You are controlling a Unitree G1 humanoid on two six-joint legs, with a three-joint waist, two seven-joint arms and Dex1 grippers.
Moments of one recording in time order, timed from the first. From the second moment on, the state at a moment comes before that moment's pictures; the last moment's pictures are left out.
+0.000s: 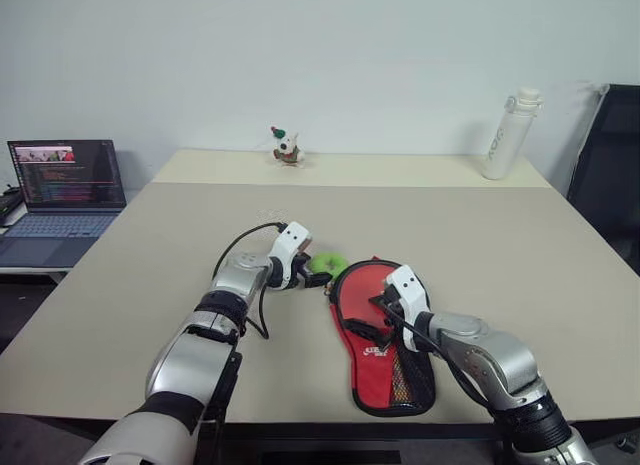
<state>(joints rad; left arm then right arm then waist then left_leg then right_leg) -1.10 0.34 -0.15 1.18 0.00 0.10 -0.82 -0.45 -0.29 0.22 -0.21 0.38 0.89 0.45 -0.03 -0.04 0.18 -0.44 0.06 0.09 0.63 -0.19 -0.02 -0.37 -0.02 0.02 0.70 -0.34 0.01</state>
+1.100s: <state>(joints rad) -1.11 0.30 -0.11 1.22 0.06 0.08 -0.78 -0.50 -0.27 0.33 -0.11 0.16 0.80 0.42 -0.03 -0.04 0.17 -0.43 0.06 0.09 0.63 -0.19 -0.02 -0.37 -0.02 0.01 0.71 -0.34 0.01</state>
